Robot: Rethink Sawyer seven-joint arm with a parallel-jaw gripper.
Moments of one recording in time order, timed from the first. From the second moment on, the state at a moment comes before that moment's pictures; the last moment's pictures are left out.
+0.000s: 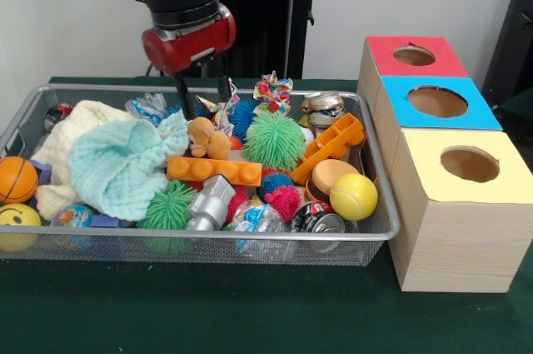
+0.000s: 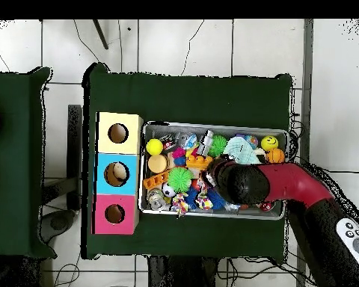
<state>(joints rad) -0.92 -0.69 0.70 1.83 -0.57 0.64 1.07</state>
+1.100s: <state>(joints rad) -0.98 -0.56 0.76 1.83 -0.70 0.66 0.99</state>
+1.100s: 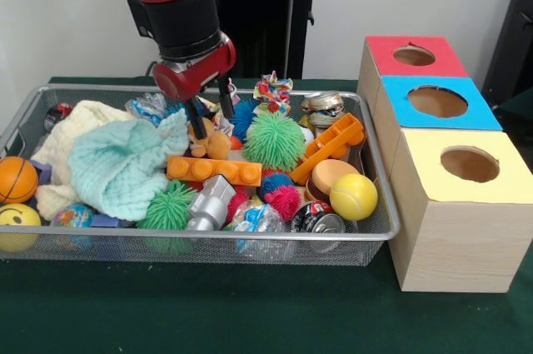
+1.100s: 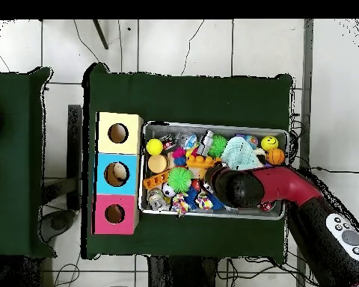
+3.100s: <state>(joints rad) -0.95 -0.50 0.77 1.83 -0.87 0.66 0.99</state>
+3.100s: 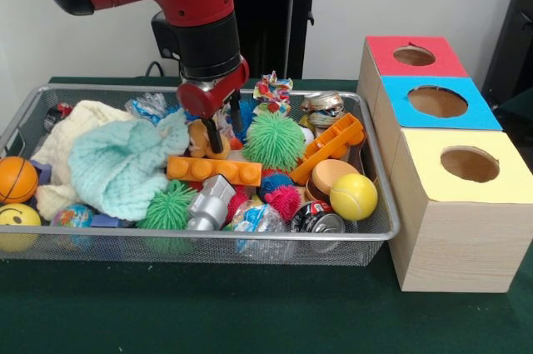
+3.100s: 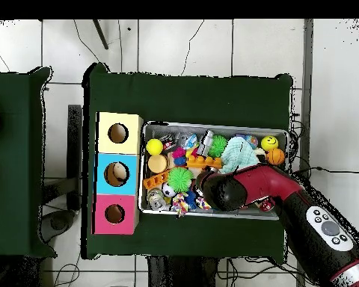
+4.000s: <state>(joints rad) -0.92 -0.57 0.76 1.83 -0.98 0.66 0.99</state>
